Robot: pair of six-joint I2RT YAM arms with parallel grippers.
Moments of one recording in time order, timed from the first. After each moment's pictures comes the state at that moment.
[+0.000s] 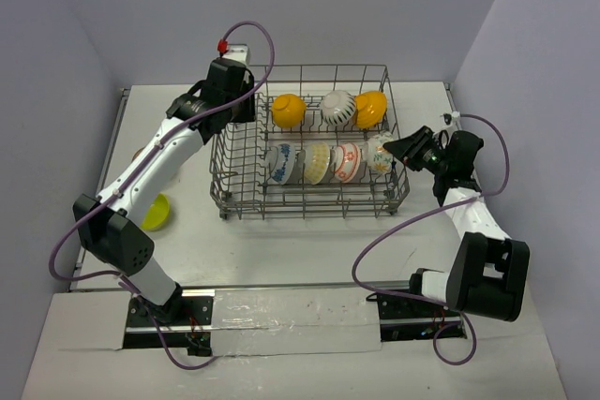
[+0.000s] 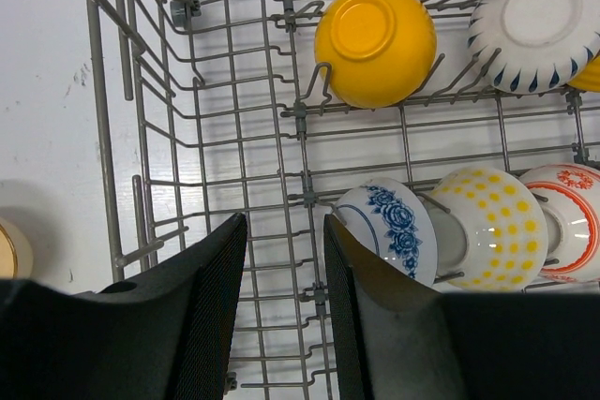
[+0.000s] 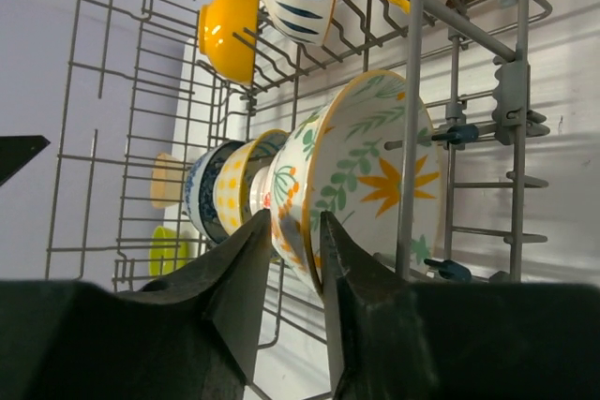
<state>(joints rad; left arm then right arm) -0.52 1.64 1.69 -0.68 -0.28 -0.31 -0.23 1.25 0.65 0.23 -0.72 0.72</state>
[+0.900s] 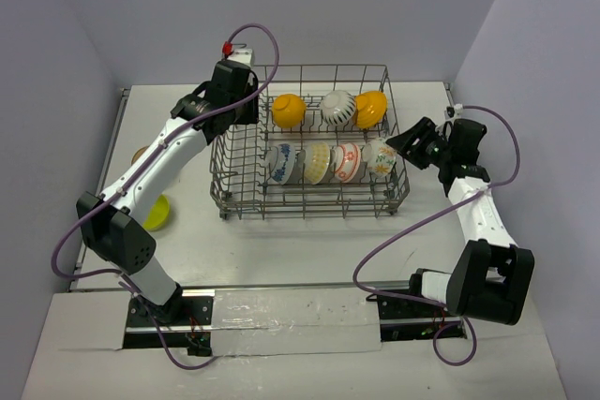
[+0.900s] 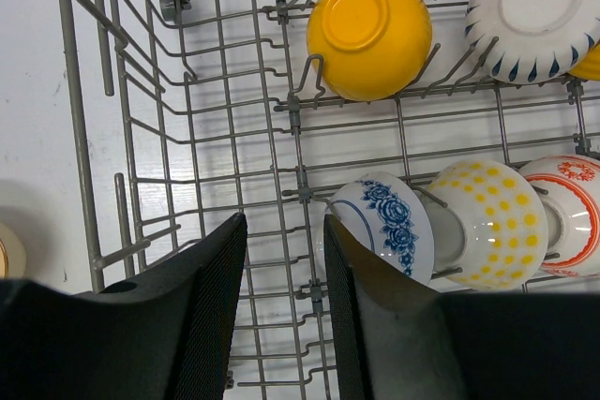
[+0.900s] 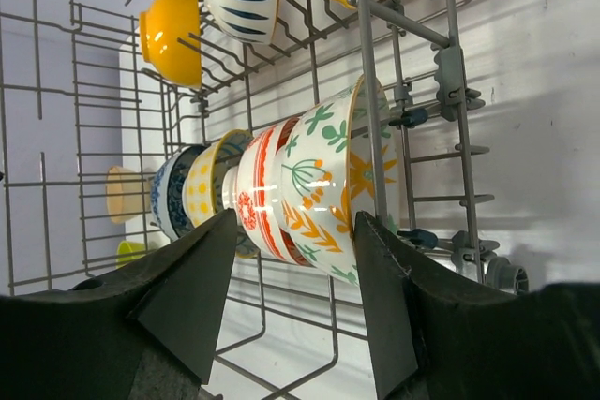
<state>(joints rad) -0.53 1.65 1.69 -0.68 -0.28 -0.31 -0.23 1.22 0.81 -0.13 -0.57 0.61</state>
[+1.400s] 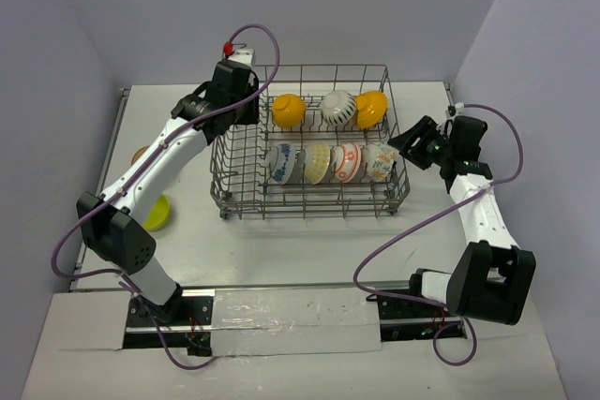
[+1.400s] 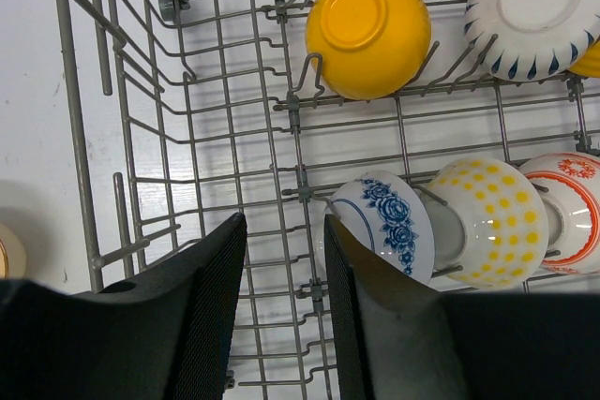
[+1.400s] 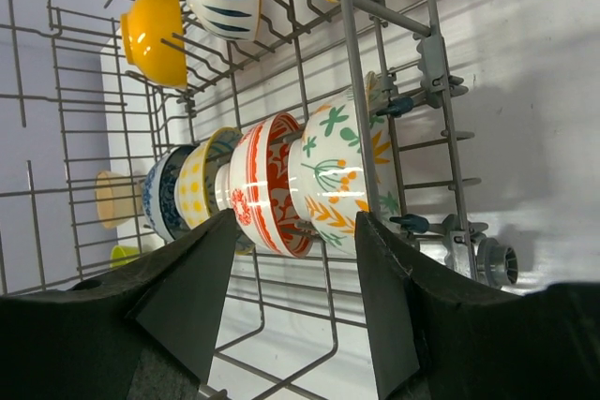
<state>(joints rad) -0.54 1.65 1.69 -0.68 -0.28 -0.31 -0.22 1.22 0.87 -0.24 -0.53 0.60</state>
